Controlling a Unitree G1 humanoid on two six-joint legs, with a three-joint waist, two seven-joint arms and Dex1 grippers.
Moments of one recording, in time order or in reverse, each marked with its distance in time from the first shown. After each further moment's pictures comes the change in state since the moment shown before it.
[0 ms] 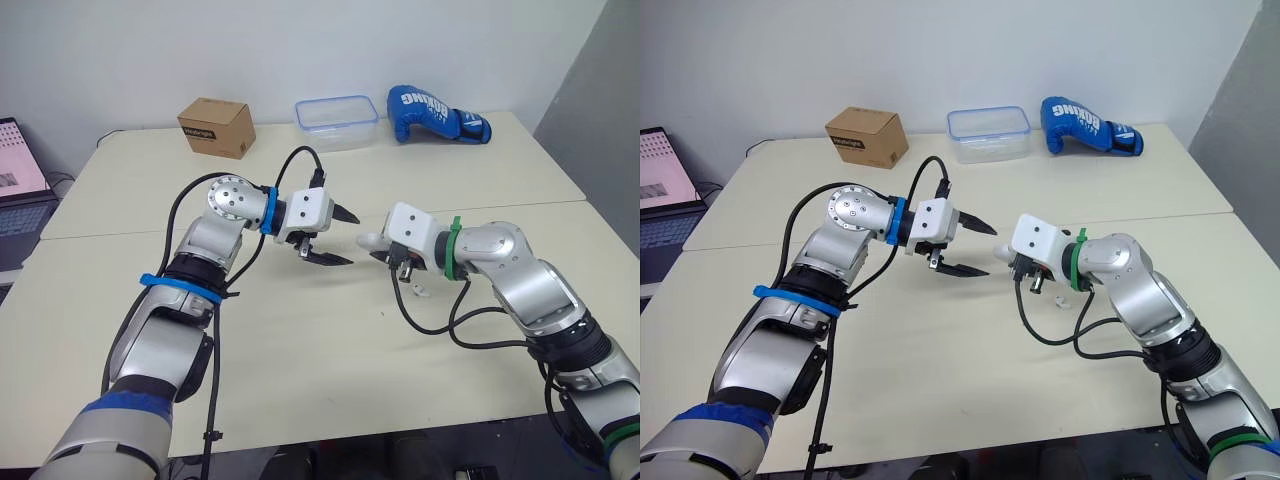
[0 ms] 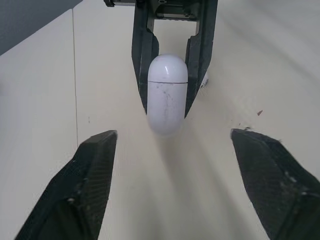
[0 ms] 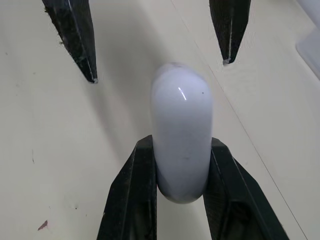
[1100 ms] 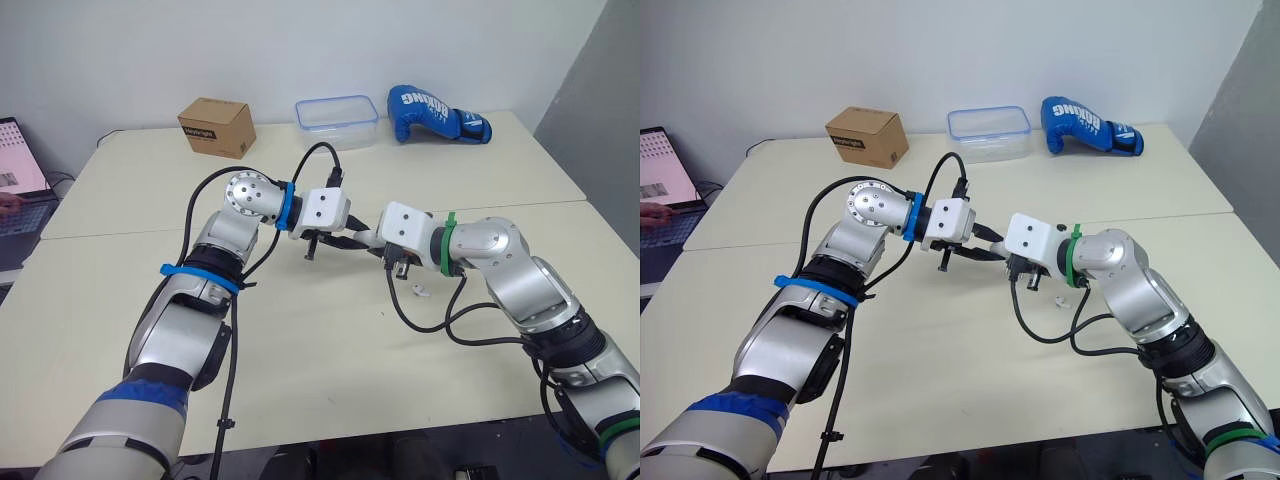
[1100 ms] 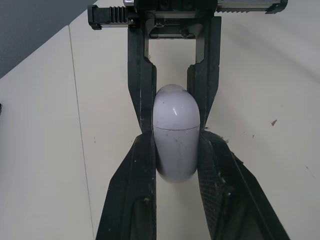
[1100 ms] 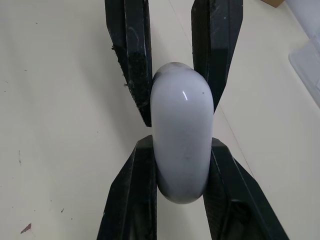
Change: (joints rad) left arm -0.075 -0.075 0.000 0.119 0.053 -0.109 0.001; right arm -0.028 0.019 0.021 0.011 -0.070 -0.024 0.024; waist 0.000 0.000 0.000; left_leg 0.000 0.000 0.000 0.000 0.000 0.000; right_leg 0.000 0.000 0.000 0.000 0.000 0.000
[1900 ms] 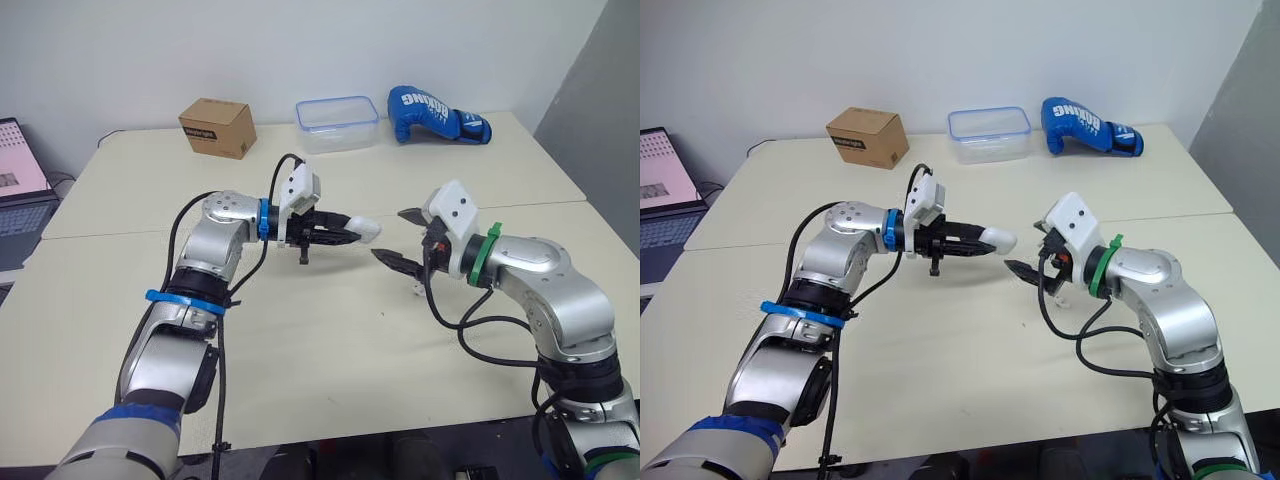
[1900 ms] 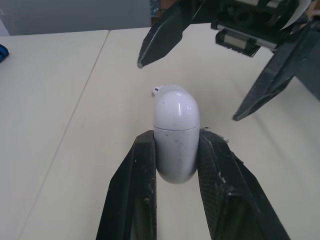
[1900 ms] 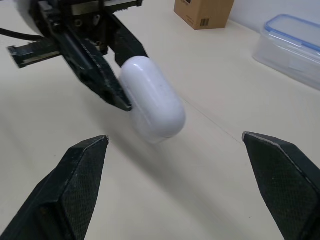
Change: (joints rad) left arm 0.182 0.027 0.145 -0.298 -0.230 0.613 0.028; right arm 0.193 0.115 -0.351 -0.222 0.293 0.254 -0.148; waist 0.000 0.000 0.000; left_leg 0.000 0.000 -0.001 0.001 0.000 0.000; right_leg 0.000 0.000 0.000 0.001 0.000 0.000
